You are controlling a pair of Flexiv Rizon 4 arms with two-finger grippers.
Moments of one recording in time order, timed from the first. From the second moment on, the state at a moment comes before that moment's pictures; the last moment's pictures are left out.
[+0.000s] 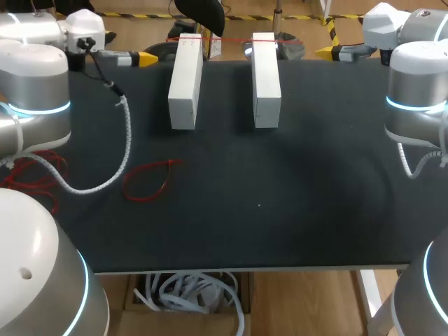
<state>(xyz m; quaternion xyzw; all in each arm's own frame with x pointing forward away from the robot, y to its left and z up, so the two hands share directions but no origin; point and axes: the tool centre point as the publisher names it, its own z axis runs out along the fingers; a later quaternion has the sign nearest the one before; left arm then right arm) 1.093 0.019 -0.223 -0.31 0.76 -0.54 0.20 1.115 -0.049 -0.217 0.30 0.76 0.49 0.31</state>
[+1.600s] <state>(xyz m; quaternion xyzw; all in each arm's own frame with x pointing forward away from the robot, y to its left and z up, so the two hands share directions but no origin) 1.258 -0.011 -0.290 -0.09 0.78 -0.61 0.13 1.115 -0.050 -0.217 0.30 0.76 0.49 0.31</state>
